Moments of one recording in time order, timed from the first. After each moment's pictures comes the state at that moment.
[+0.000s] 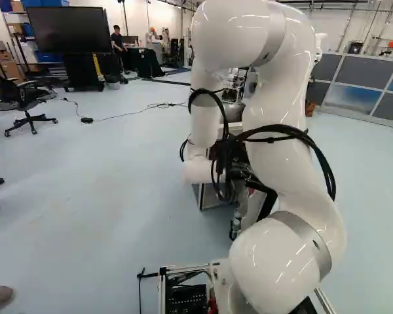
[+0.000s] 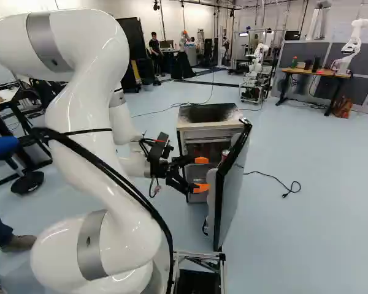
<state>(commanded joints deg) 18.9 -30.7 -28.0 106.3 82.9 0.0</state>
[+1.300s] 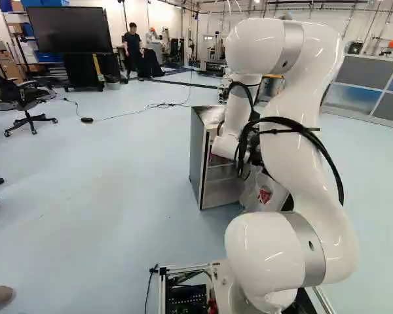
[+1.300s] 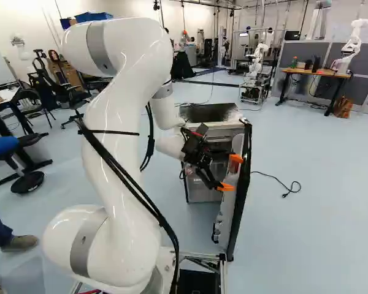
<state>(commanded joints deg) -6.1 -34.9 -43.5 106.3 82.9 0.0</state>
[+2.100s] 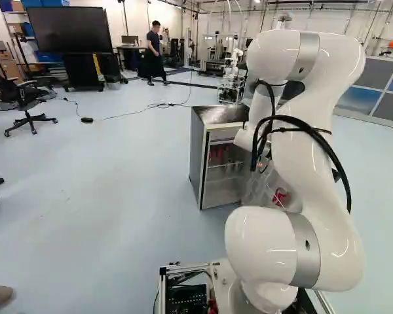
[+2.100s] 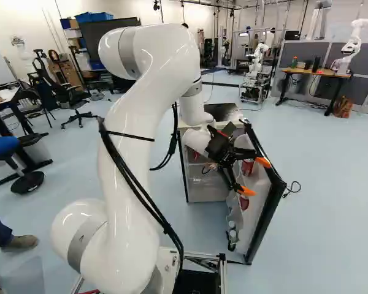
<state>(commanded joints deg) -19.5 -38.3 -52.9 106.3 82.9 0.0</state>
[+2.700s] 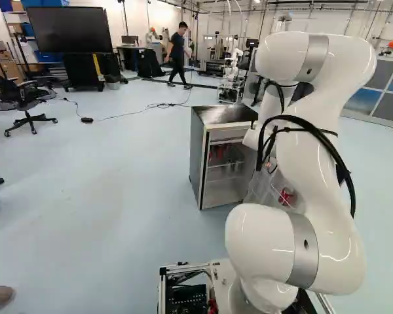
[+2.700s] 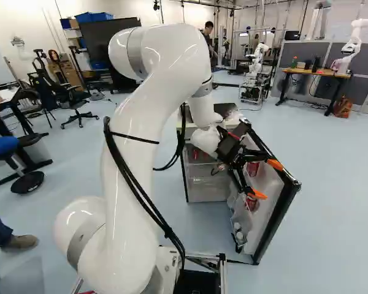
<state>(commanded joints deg) -22.5 -37.5 -51.2 100.4 82.2 0.0</state>
